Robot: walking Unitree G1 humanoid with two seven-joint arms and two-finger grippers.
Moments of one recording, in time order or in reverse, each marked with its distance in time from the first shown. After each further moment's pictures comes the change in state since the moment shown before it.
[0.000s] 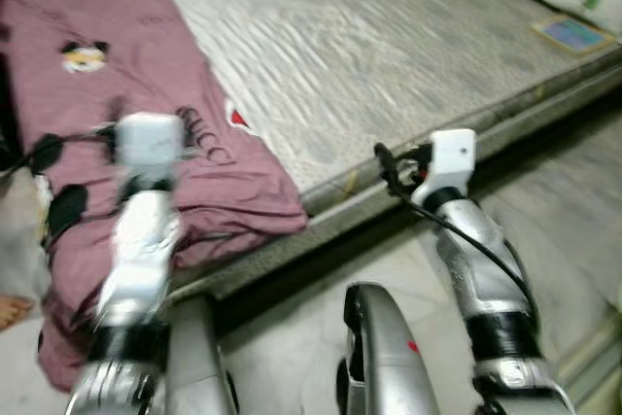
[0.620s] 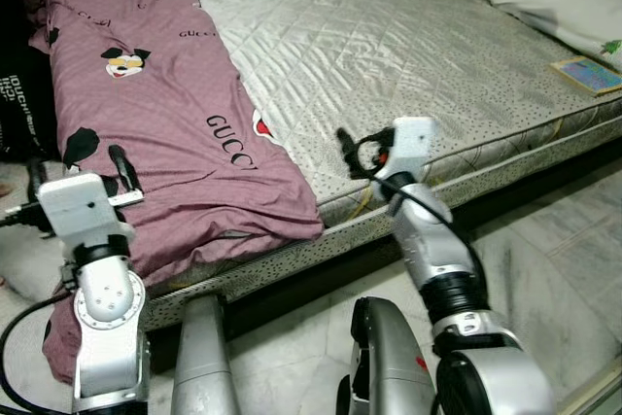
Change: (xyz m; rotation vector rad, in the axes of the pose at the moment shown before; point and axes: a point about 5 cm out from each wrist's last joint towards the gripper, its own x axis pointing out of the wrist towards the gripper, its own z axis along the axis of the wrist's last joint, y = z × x) left arm -0.047 0.027 0.000 -0.109 0.033 0.212; right arm 0.032 0.040 -0.007 0.139 -0.034 0.096
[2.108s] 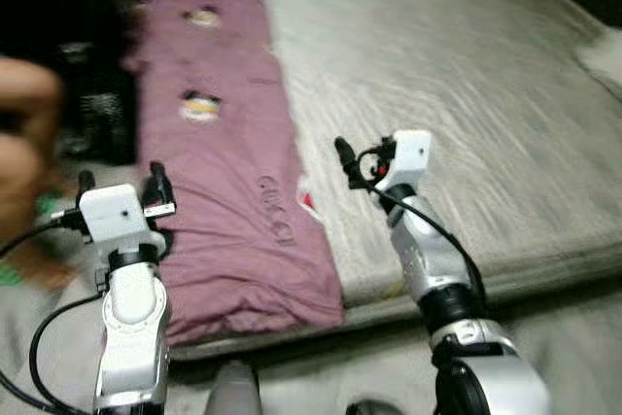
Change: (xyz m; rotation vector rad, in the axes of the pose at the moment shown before) left arm -0.010 -0.023 -0.019 -0.062 0.081 -0.123; right arm -0.008 -0.005 -0.008 0.011 -0.033 0.009
